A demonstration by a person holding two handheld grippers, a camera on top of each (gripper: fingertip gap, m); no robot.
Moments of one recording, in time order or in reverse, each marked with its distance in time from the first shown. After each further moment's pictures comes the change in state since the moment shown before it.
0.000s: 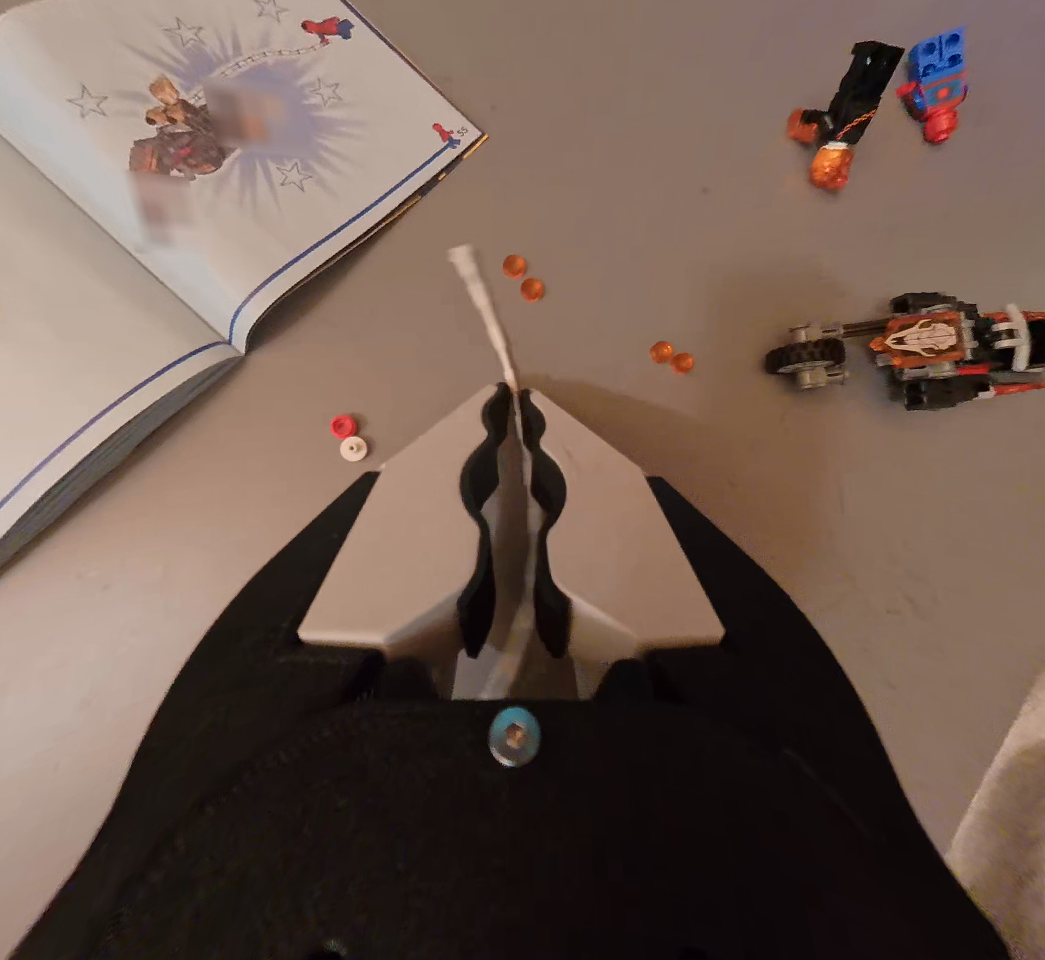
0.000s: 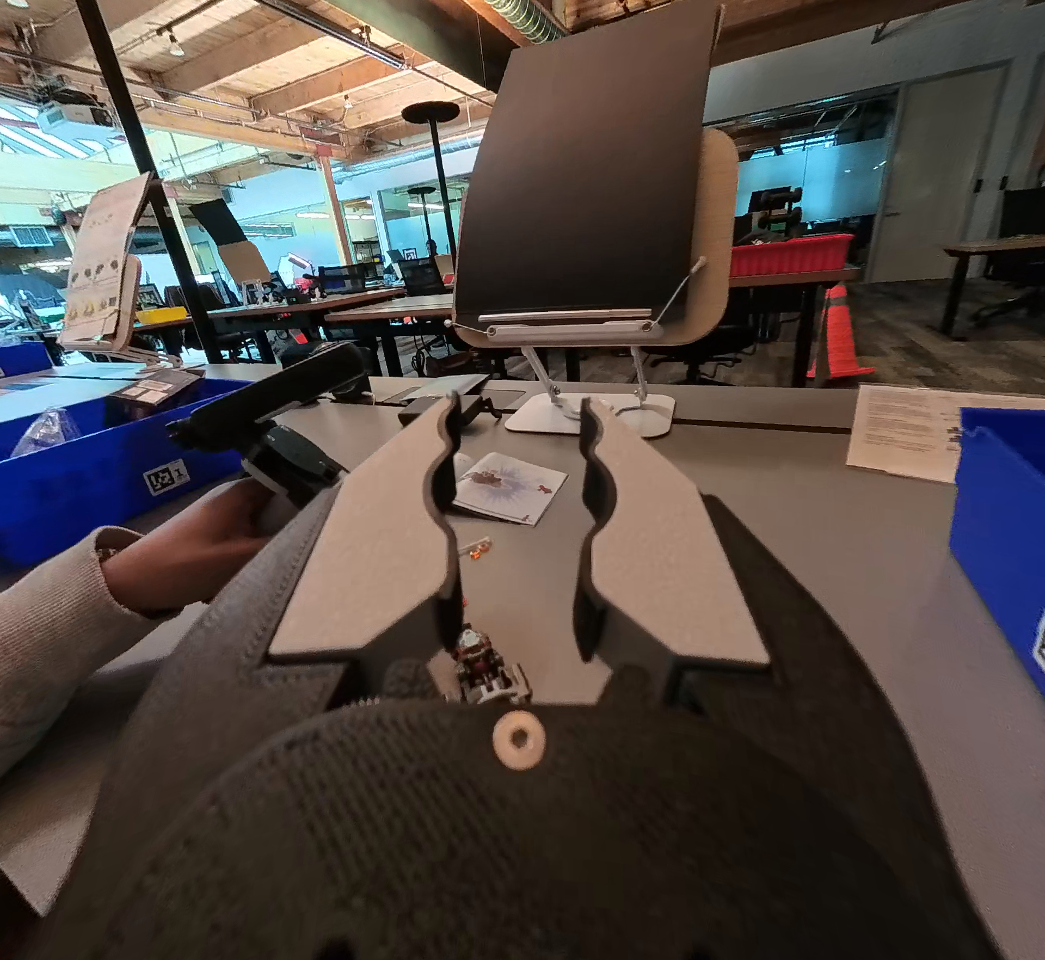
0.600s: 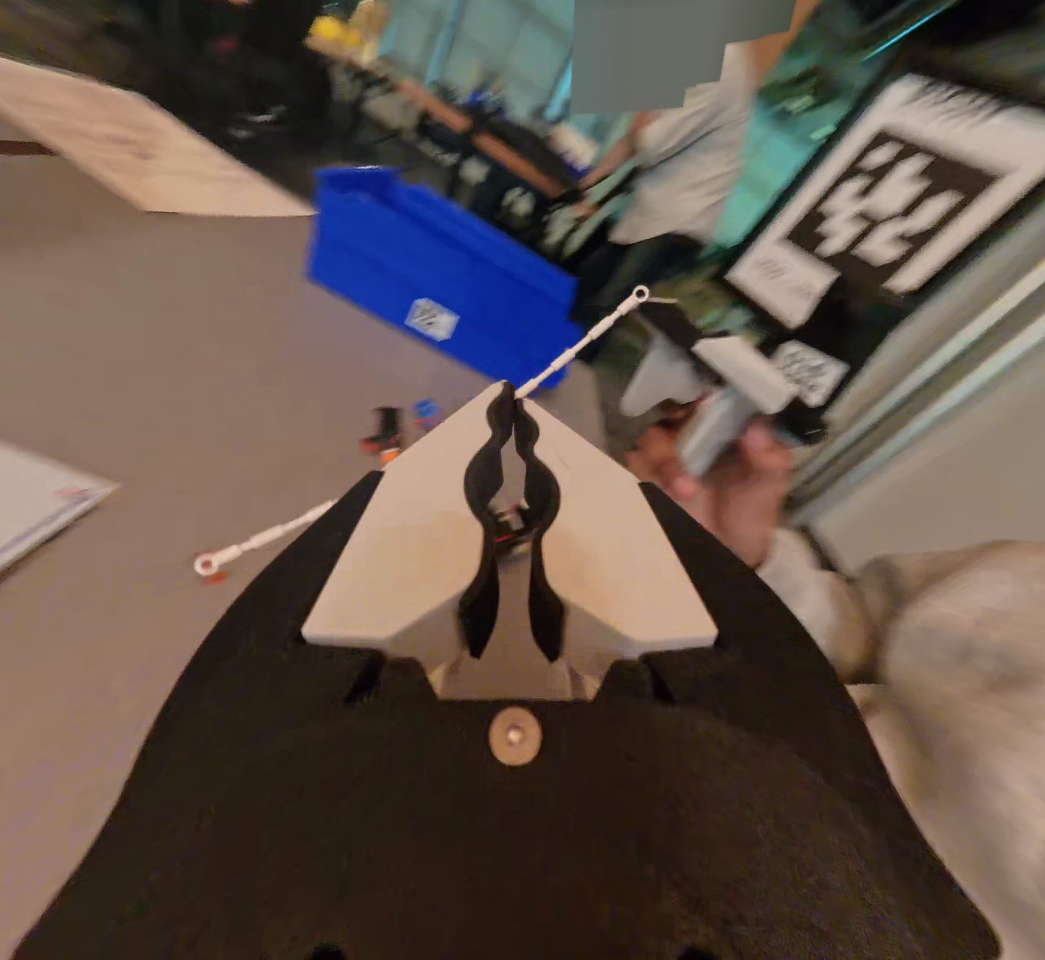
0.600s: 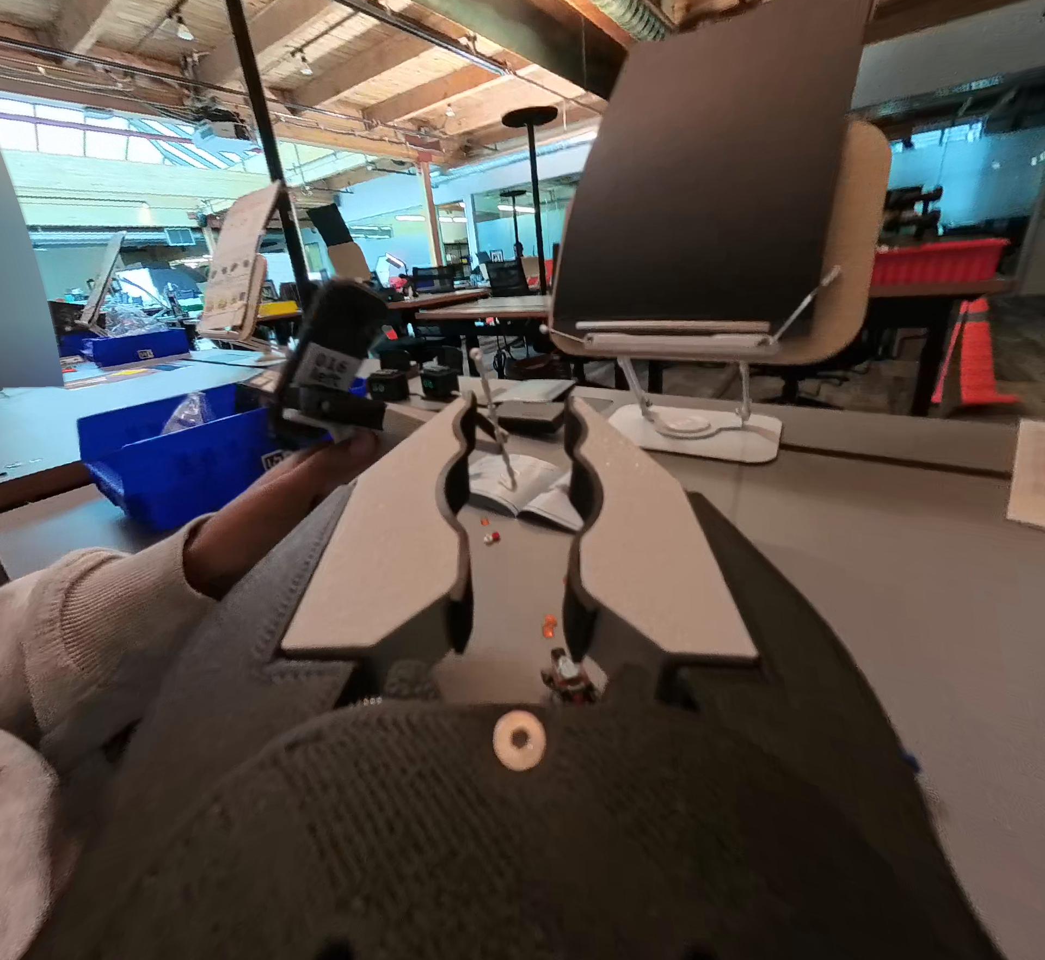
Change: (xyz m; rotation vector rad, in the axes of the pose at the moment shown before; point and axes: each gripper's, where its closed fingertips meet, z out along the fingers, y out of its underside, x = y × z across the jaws) left arm 0.104 -0.083 -0.106 0.621 0.729 -0.032; right arm -0.049 -0.001 0.010 -0.004 -0.172 0.028
